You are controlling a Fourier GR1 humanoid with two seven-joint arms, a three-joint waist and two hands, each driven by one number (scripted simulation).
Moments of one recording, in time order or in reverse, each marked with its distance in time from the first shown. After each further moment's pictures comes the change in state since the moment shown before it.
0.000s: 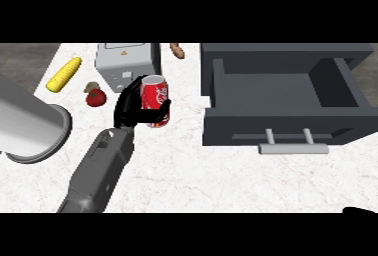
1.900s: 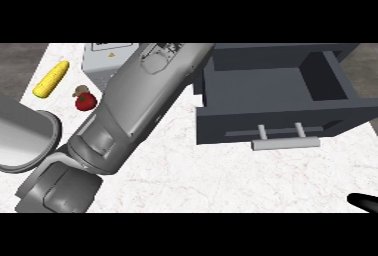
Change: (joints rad) left arm -0.818 -0.027 -0.275 0.095 0.166 0.385 0.602; right arm -0.085 -0.039 -0.031 0.048 -0.023 -0.001 0.011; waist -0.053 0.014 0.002
